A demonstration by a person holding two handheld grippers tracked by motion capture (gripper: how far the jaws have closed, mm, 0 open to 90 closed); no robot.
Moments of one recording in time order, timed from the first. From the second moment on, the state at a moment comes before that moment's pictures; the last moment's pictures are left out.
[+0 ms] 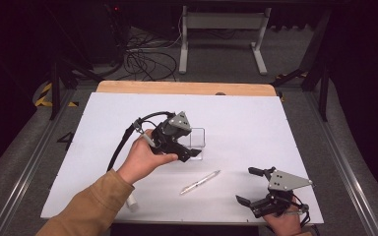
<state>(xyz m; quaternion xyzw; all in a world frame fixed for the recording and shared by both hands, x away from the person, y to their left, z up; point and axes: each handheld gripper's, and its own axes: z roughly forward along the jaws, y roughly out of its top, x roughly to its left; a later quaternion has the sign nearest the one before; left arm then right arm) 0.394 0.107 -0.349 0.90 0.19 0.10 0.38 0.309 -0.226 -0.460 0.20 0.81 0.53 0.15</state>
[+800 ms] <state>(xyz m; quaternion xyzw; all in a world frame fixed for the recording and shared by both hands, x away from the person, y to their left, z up) 0.363 0.096 -0.374 0.89 0.20 0.11 0.39 0.309 -0.226 -0.459 0.19 0.81 0.53 0.15</state>
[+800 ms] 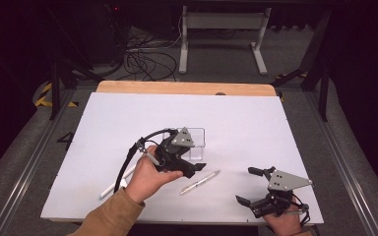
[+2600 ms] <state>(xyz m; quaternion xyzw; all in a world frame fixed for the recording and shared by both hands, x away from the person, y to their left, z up) 0.360 0.046 -0.433 0.92 0.26 0.09 0.30 0.309 -0.224 -0.459 0.19 0.81 0.53 0.15</state>
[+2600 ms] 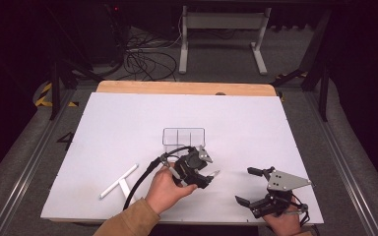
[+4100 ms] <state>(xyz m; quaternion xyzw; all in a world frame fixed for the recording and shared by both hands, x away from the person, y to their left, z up) 0.360 0.033 -0.451 0.93 0.27 0.06 0.22 0.310 -0.224 -0.461 0.19 0.81 0.53 0.15</state>
